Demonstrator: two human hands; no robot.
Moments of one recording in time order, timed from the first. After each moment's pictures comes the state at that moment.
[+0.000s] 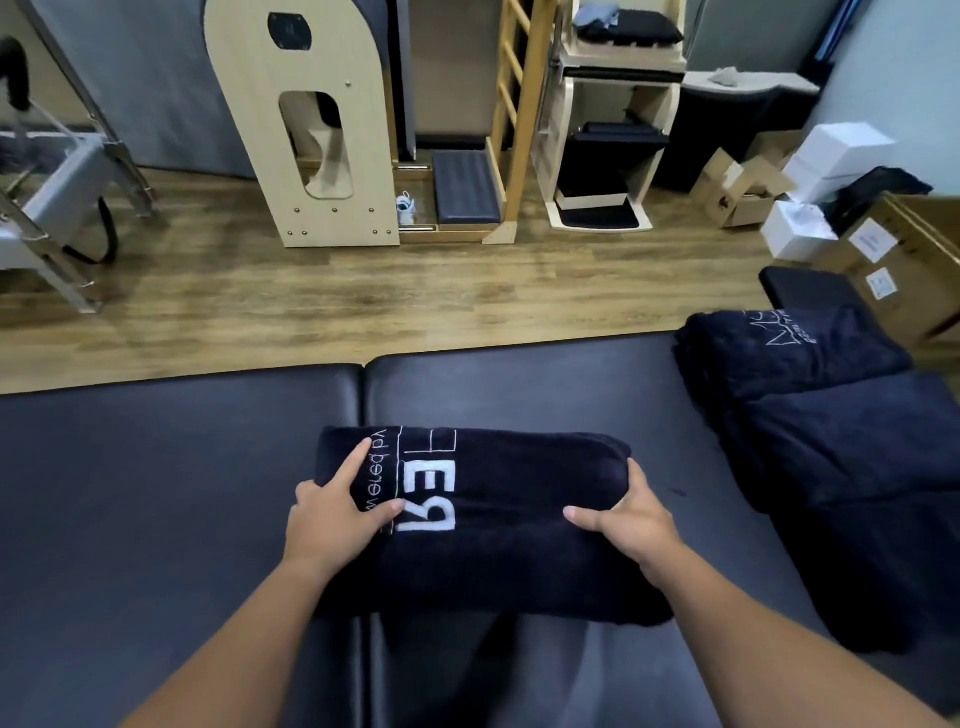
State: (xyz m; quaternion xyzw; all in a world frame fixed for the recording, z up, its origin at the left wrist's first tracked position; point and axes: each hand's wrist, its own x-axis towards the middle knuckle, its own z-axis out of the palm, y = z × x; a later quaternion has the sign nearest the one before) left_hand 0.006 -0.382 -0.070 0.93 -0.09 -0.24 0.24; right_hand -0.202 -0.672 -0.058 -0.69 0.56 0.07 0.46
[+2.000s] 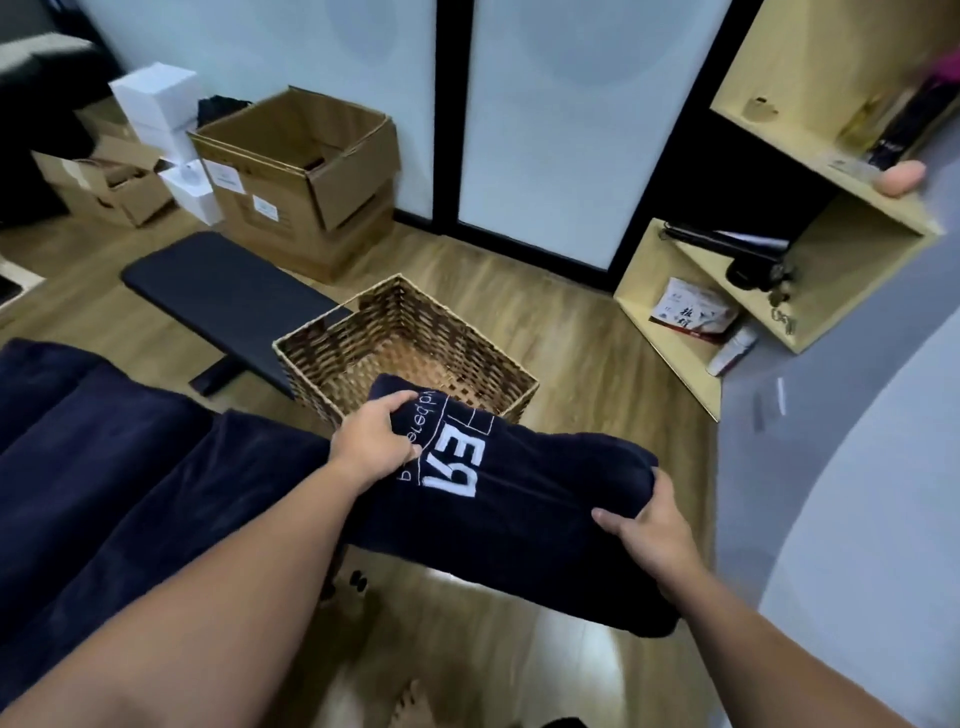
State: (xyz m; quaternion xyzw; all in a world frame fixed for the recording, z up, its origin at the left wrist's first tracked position) left_hand -0.637 -1.060 -0.009 0.69 -0.61 -0.37 0.15; right_hand -0.962 -0.925 -0.020 -0.32 0.84 -0.24 0.37
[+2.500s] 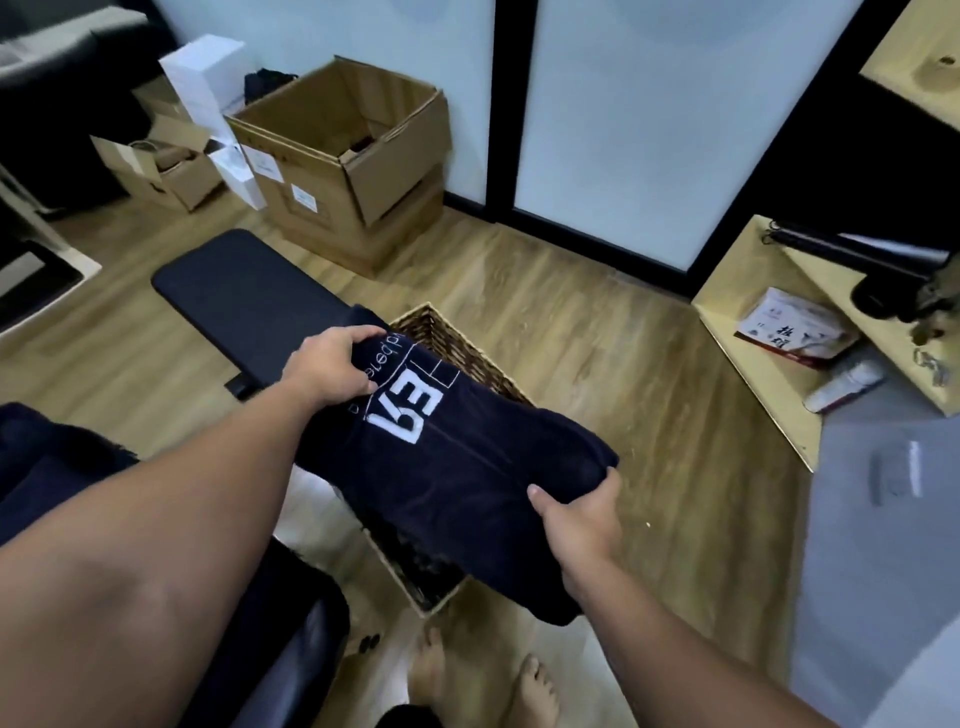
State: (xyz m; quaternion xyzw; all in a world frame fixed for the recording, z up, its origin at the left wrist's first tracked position) left_hand -0.598 -1.308 0.004 0.74 -0.62 -0.27 0.06; right_hand -0.884 -1.148 -0.059 -0.22 0.81 -0.31 0.45
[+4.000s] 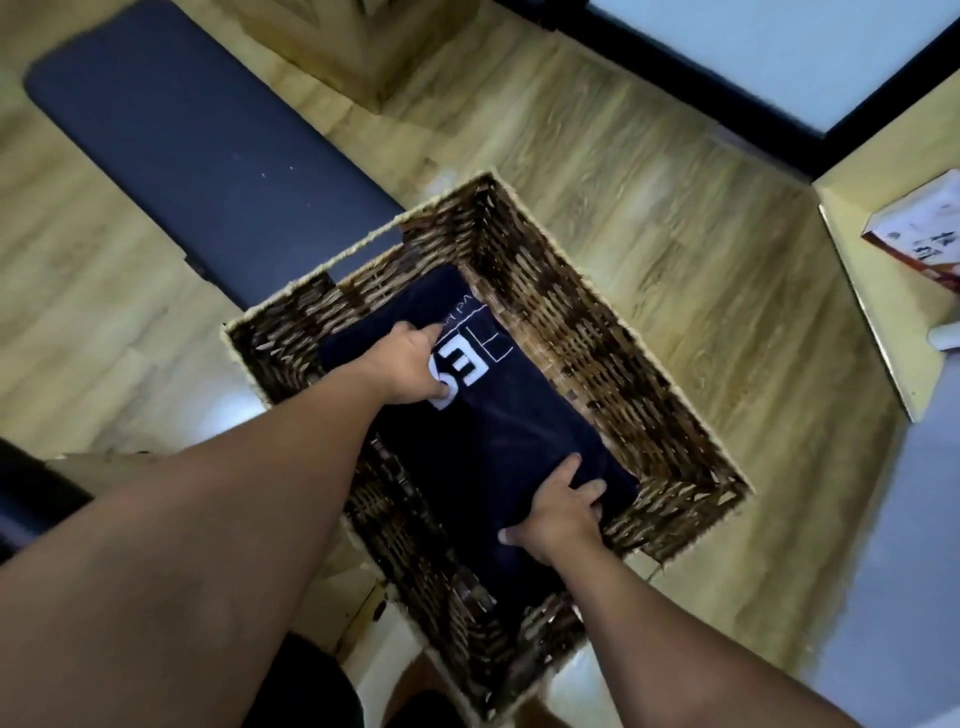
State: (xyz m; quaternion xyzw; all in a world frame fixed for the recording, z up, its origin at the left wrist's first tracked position) left_hand -0.584 -1.391 -0.253 0.65 -0.63 -0.41 -0.13; right_hand -0.793 -1.249 -0.266 -0.38 0.78 0.20 0.46
